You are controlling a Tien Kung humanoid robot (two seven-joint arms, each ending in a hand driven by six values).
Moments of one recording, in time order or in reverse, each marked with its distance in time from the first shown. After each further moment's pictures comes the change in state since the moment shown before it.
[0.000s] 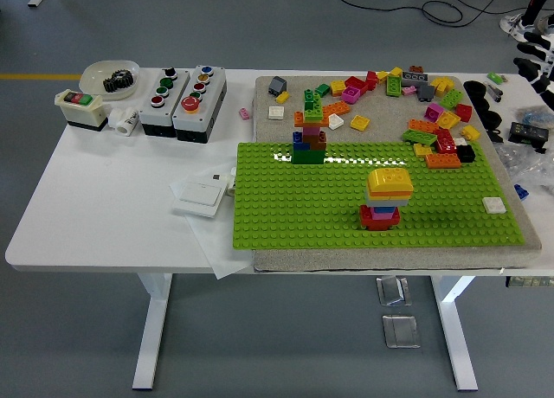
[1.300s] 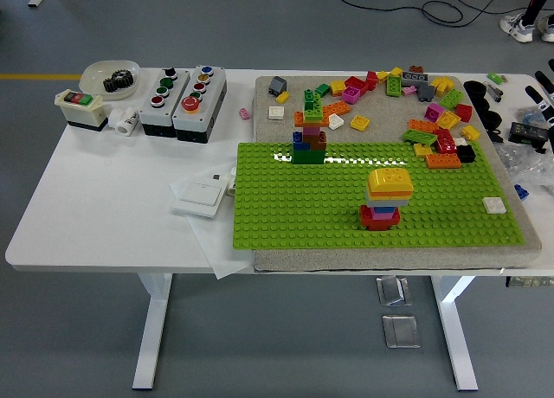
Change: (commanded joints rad) left arm 0.021 -0.021 -0.013 0.000 0.030 -0.006 -0.012; right arm -0.062 0.101 0.056 0.007 0.563 -0.028 0.018
